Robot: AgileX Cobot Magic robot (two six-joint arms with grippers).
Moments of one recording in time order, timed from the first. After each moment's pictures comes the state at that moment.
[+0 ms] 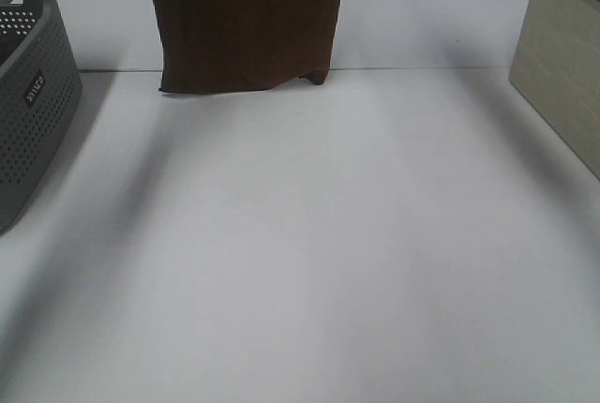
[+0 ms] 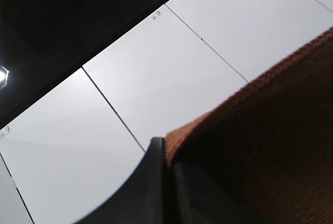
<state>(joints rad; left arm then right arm) -0.20 2.42 -2.64 0.42 -0.42 0.35 0.34 2.20 -2.37 -0.04 -0.09 -0.17</state>
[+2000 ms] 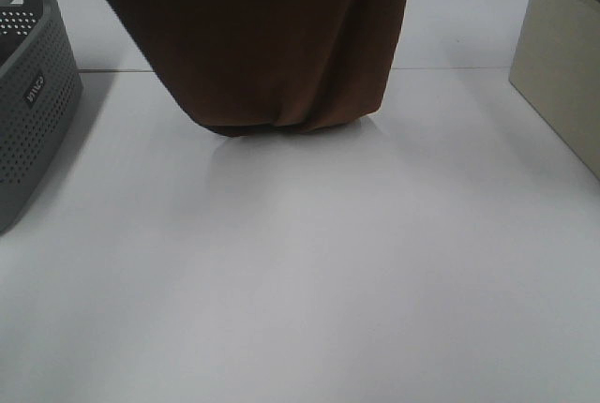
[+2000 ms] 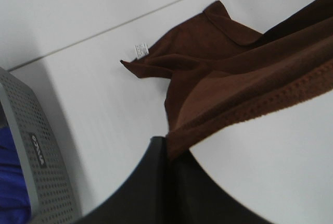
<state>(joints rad) -0.36 1.63 -1.86 -0.01 1.20 0.01 0.35 1.71 -2.06 0.27 1.22 -0.15</state>
